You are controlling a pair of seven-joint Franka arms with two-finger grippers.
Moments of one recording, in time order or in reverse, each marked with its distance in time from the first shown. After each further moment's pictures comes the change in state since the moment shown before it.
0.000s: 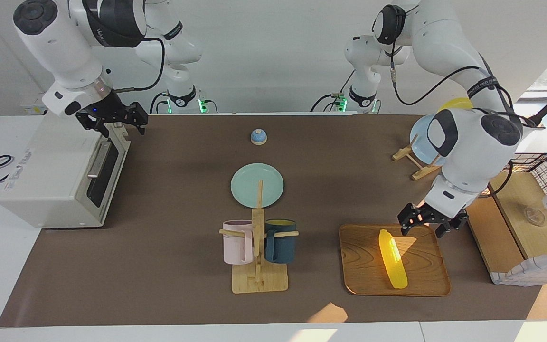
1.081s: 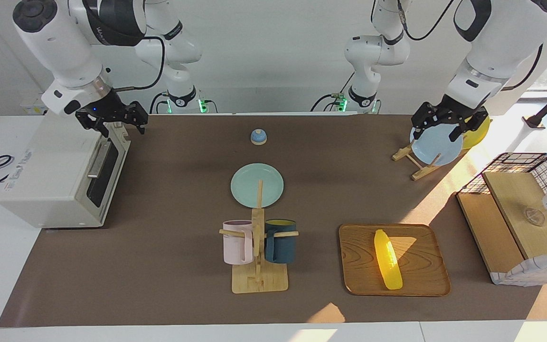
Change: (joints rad) left arm 0.016 -0.485 -0.001 -0.248 0.054 -0.441 -0.040; right arm 0.000 0.000 0.001 0.006 0.000 0.000 0.000
